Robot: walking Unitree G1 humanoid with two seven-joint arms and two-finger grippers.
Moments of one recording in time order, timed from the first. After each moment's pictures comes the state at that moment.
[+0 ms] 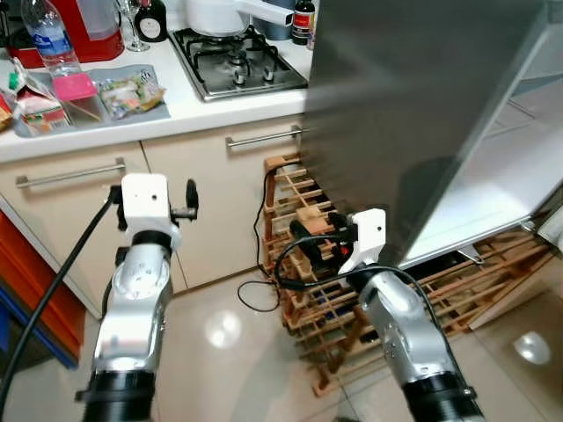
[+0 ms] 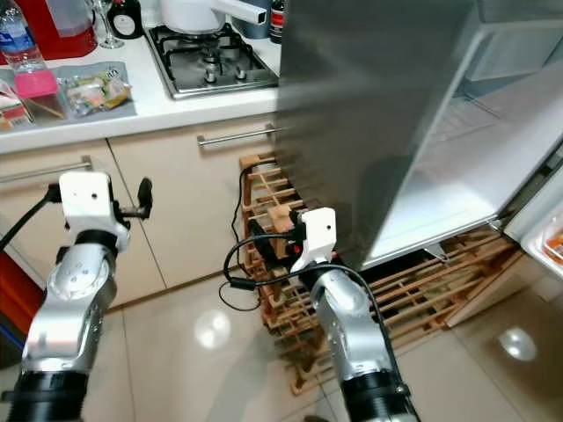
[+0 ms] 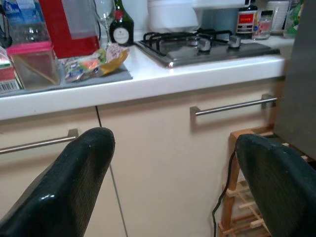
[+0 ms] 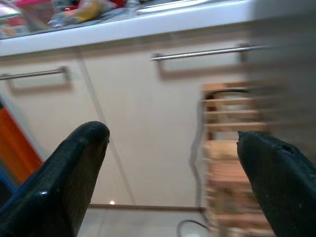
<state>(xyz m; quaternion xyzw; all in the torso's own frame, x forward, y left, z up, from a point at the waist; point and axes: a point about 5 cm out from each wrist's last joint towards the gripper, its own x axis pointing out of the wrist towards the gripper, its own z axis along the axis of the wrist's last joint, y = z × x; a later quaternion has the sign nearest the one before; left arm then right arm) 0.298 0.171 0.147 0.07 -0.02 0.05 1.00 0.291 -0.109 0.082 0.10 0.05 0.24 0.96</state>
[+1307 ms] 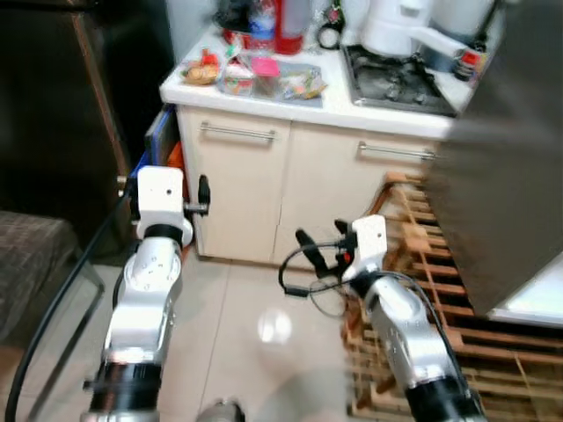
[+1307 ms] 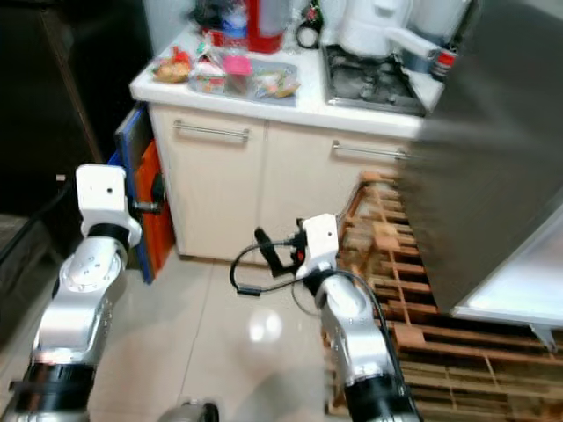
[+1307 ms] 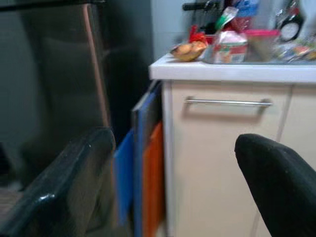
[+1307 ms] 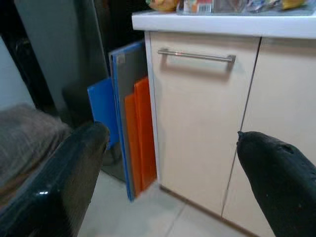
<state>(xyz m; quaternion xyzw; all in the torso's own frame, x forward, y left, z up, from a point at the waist) 0.301 0.177 0.146 0.08 -0.01 0.06 1.00 0.292 -0.101 0.080 0.07 0.05 0.24 0.97</state>
